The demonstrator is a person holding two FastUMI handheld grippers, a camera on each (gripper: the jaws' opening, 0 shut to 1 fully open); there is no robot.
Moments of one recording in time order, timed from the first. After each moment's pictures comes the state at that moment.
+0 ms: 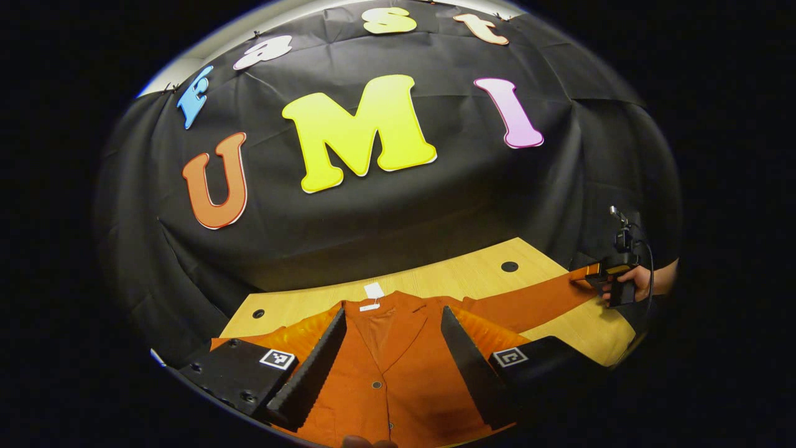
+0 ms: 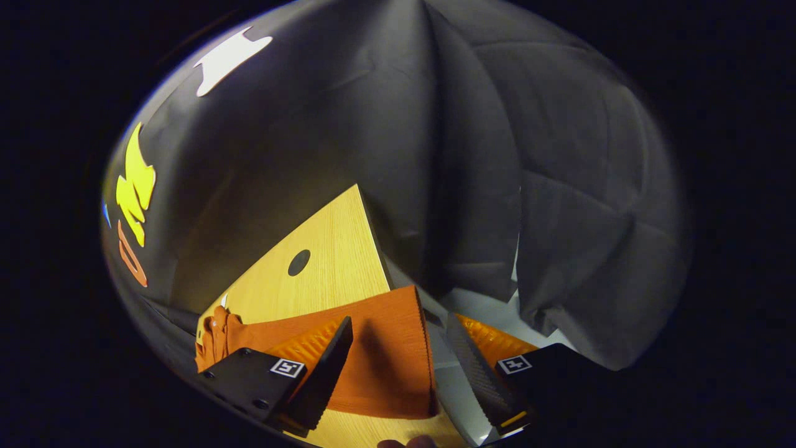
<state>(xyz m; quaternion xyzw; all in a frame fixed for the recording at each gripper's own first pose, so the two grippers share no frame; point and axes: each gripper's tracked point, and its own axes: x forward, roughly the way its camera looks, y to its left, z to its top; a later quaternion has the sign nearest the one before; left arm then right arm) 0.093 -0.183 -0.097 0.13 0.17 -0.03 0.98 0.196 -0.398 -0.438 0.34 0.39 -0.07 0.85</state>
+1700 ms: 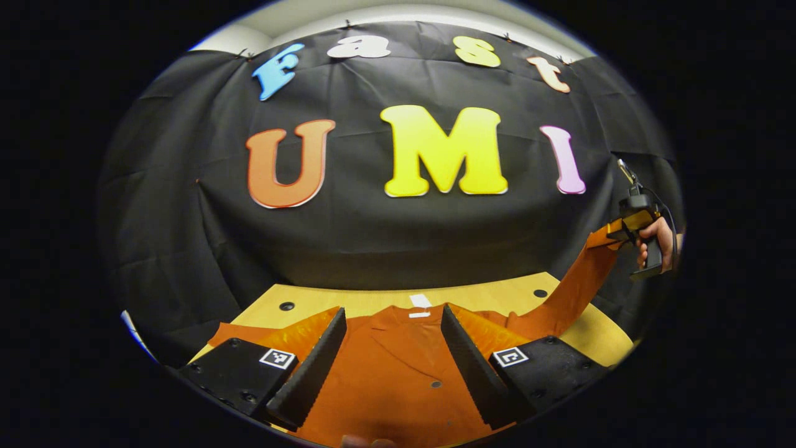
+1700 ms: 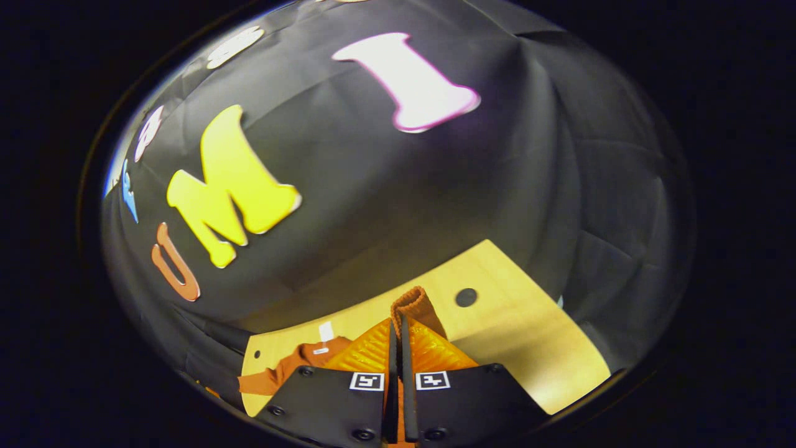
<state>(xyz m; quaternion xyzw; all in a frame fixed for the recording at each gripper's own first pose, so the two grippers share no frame) 0.072 0.010 -0.083 0.02 0.09 0.02 1.00 0.245 -0.168 -0.128 0.29 0.29 -0.01 0.91</state>
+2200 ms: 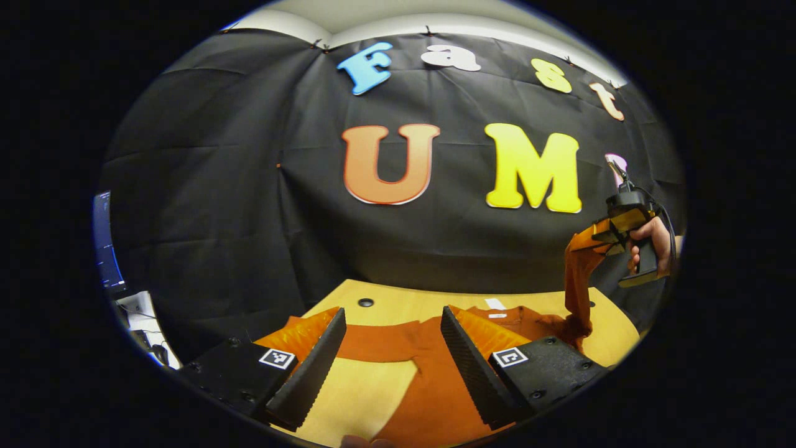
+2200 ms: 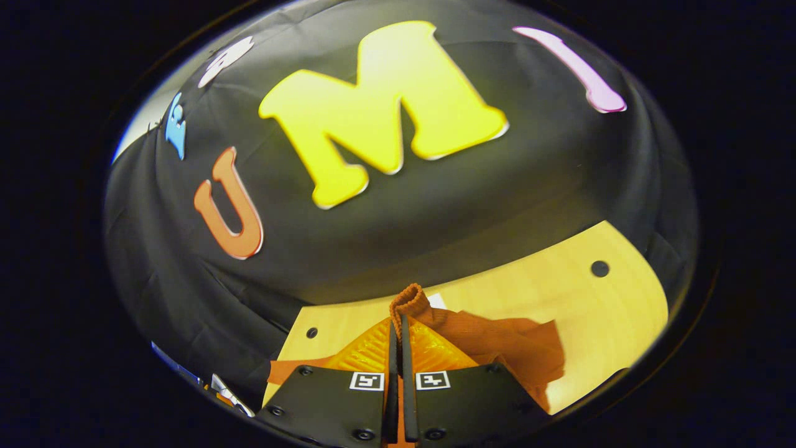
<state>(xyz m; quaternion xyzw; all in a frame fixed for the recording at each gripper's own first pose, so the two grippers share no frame) 0.014 0.195 -0.085 -0.02 0.08 0.14 0.99 0.256 0.132 -0.114 0.25 0.33 0.11 0.90</state>
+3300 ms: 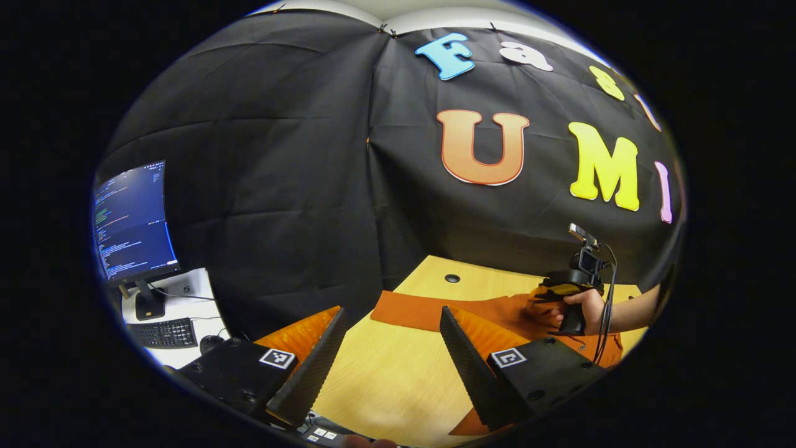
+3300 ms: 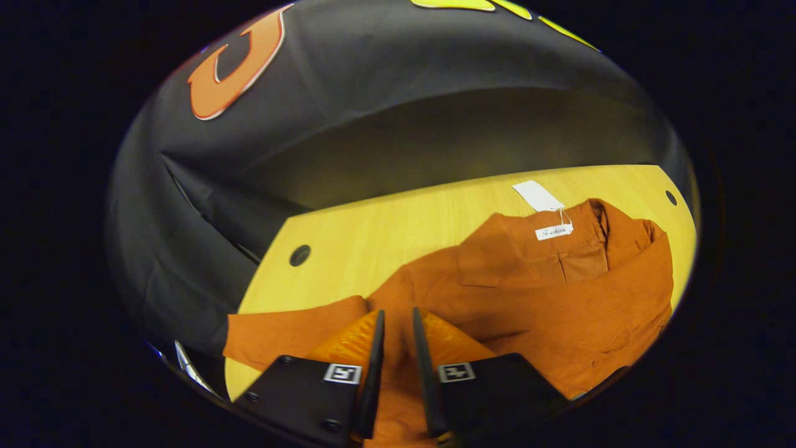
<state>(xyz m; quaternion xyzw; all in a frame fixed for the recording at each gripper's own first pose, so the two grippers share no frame) -0.061 0.317 -0.107 -0.04 0.12 0.23 0.96 0.228 0.369 -0.290 0.18 0.43 0.14 0.87</state>
